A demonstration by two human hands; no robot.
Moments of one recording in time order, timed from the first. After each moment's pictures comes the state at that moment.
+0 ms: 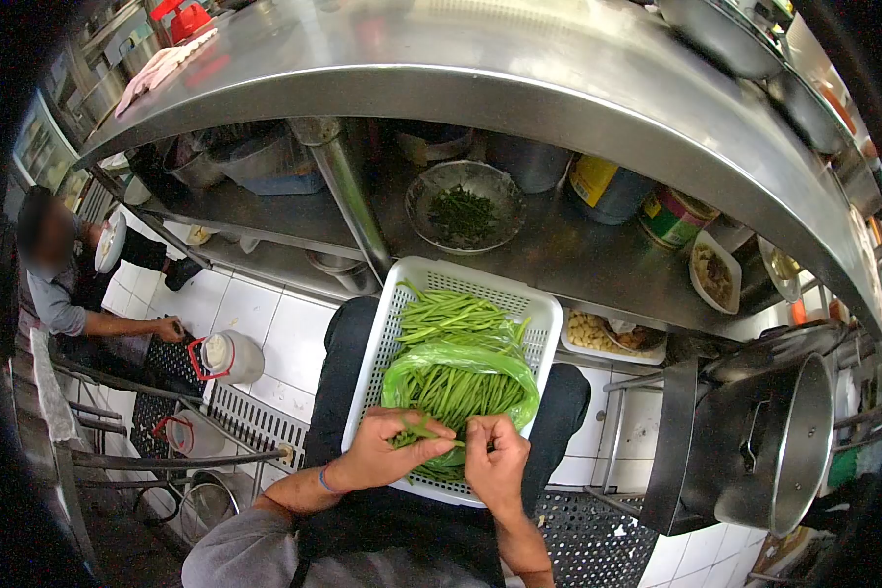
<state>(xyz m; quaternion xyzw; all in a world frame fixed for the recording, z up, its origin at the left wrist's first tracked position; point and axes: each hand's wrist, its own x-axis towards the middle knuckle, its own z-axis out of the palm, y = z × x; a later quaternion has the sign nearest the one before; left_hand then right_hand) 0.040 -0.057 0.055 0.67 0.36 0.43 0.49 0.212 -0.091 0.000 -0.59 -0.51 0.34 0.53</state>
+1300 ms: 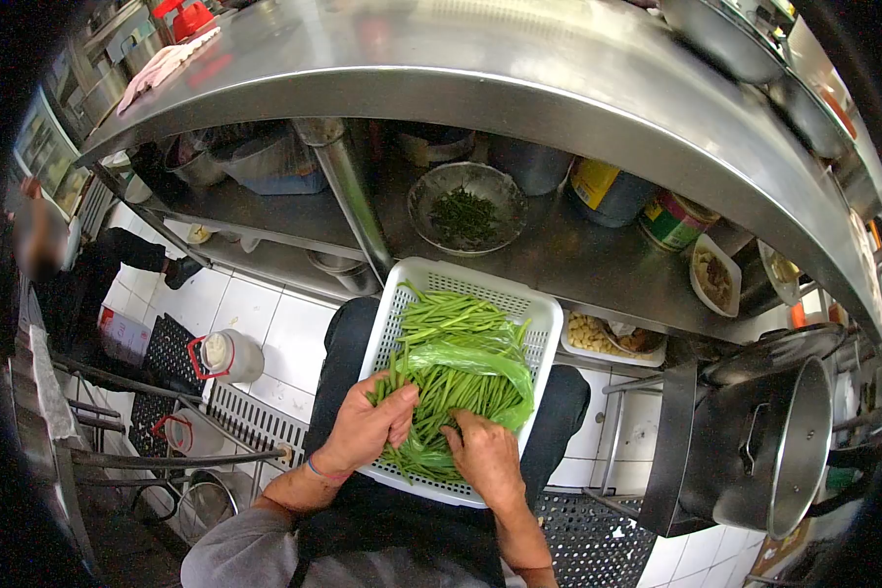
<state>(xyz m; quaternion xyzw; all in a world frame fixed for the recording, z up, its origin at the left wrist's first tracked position) 0.029 -0.045 0.053 0.33 0.41 0.44 0.72 0.211 -0.072 0.019 -0.60 -0.72 0.25 0.24</state>
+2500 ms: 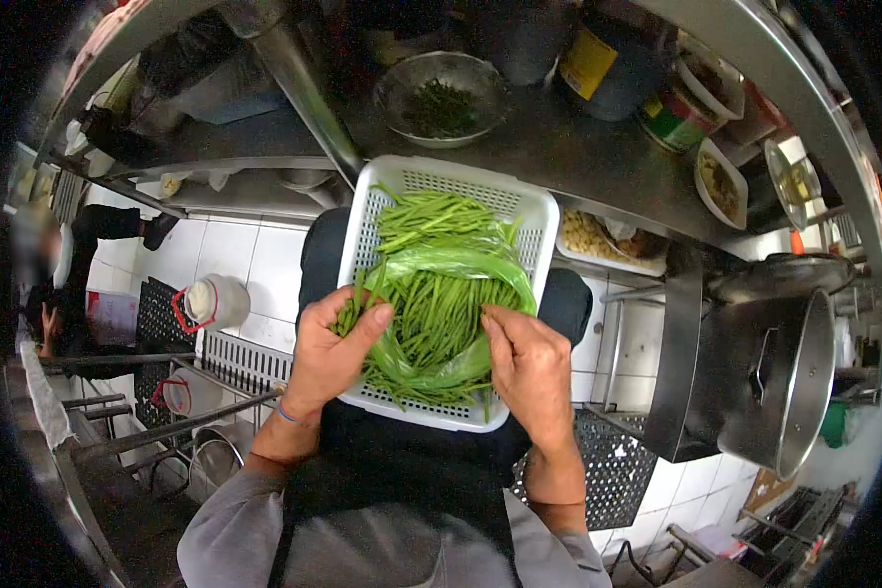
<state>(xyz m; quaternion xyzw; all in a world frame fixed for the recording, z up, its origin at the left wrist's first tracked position) 0.018 -0.045 0.065 0.55 0.49 0.42 0.52 0.245 -0.066 0.068 -0.62 -0.65 0.23 0.37</state>
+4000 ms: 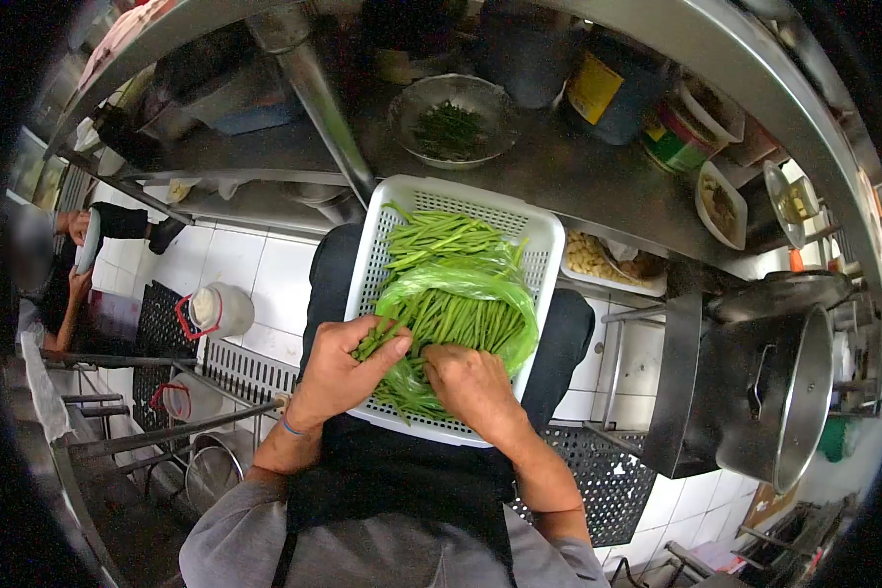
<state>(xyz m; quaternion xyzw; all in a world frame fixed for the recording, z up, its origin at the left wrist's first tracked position) 0.010 -0.045 0.065 0.67 0.50 0.36 0.41 0.206 -0.063 0.016 -0.51 -0.80 0.26 0.16</state>
